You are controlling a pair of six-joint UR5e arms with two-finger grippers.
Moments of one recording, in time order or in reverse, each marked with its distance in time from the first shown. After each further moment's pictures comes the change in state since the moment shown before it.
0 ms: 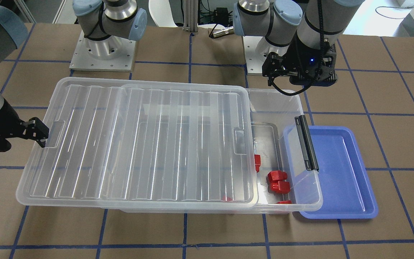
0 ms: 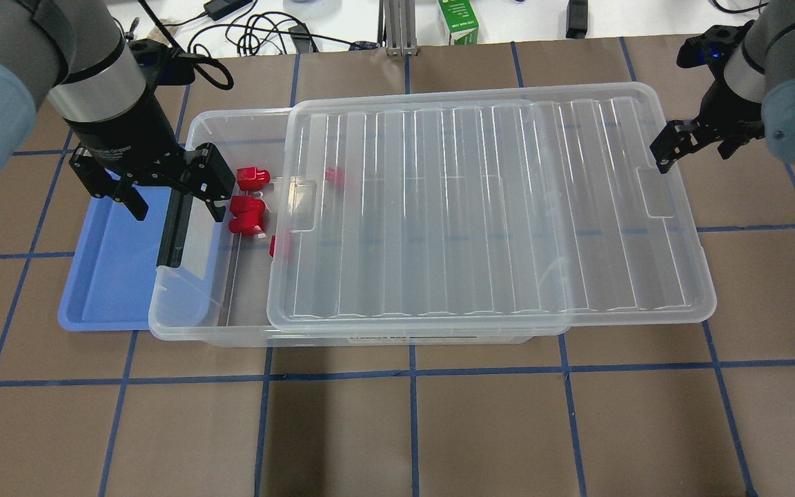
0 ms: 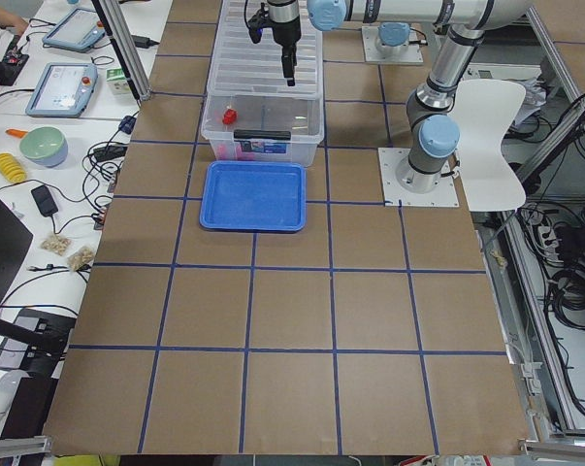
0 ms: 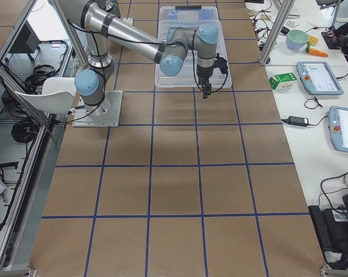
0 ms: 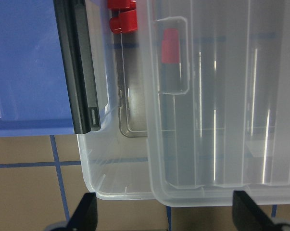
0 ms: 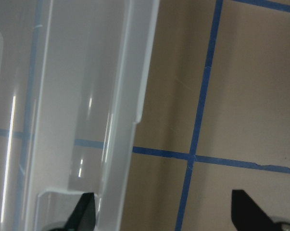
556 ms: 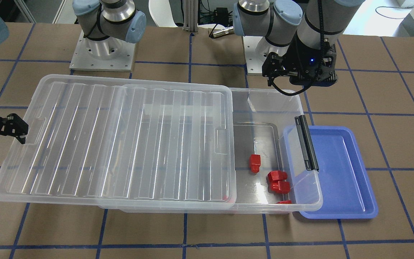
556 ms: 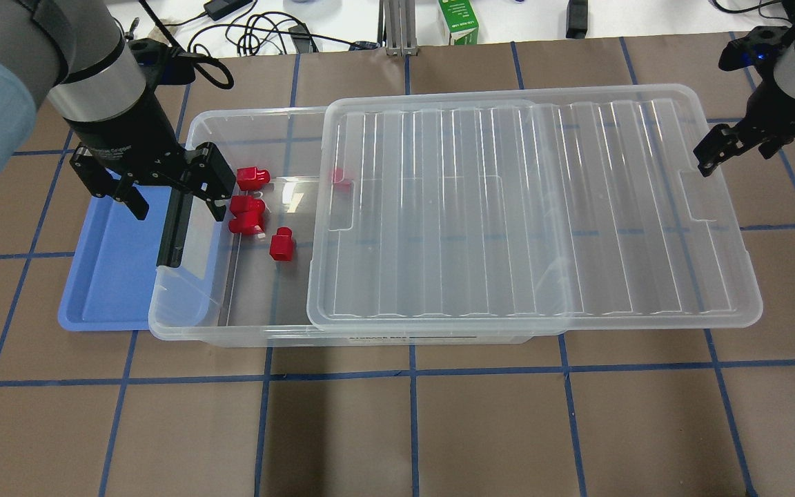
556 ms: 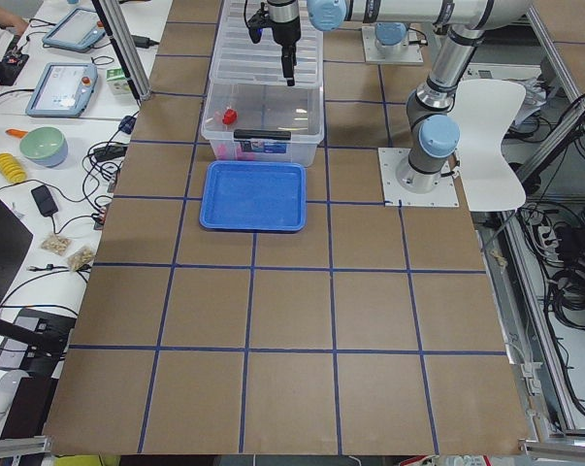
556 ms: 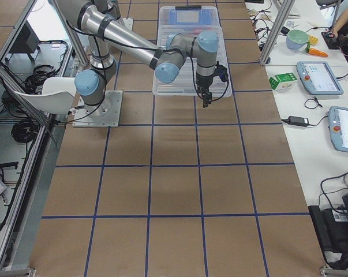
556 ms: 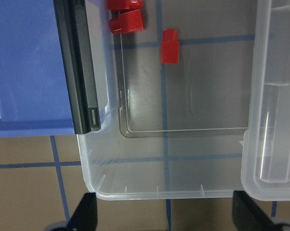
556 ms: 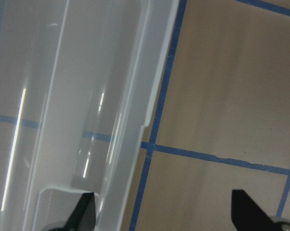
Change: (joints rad) left arm 0.002 -0.003 0.001 0.005 -0.007 0.003; right arm -0.087 -0.004 -0.001 -0.001 -0.010 -0.117
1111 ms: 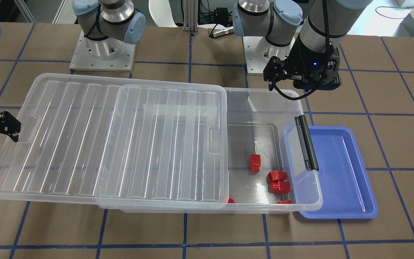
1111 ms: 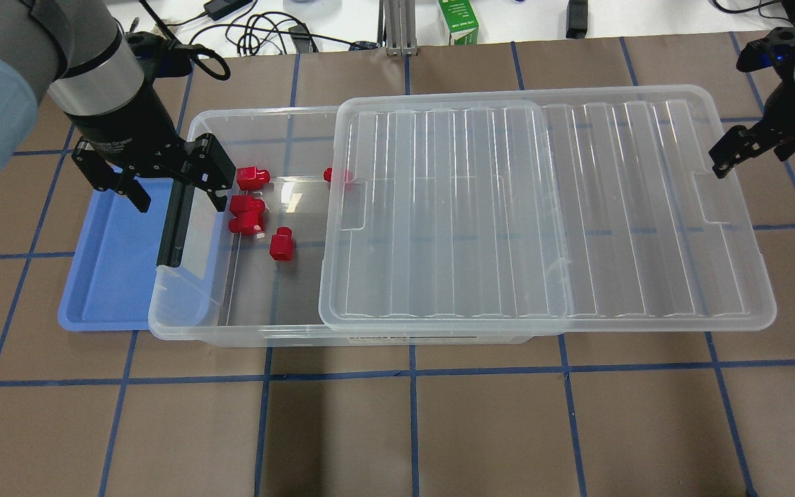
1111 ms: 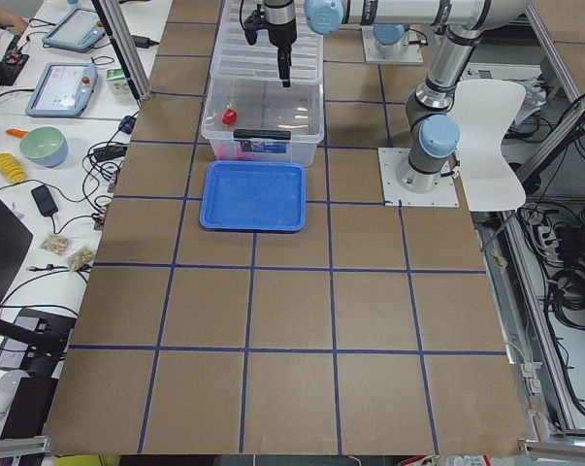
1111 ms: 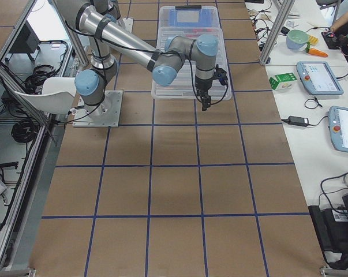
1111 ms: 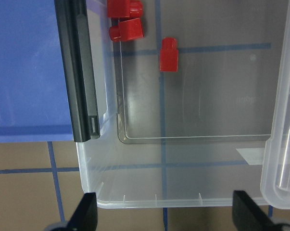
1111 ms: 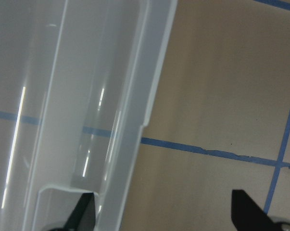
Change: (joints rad) left arm 0.010 -0.025 0.001 0.057 -0.010 -0.018; right arm -0.023 -0.005 0.003 0.001 0.001 -0.012
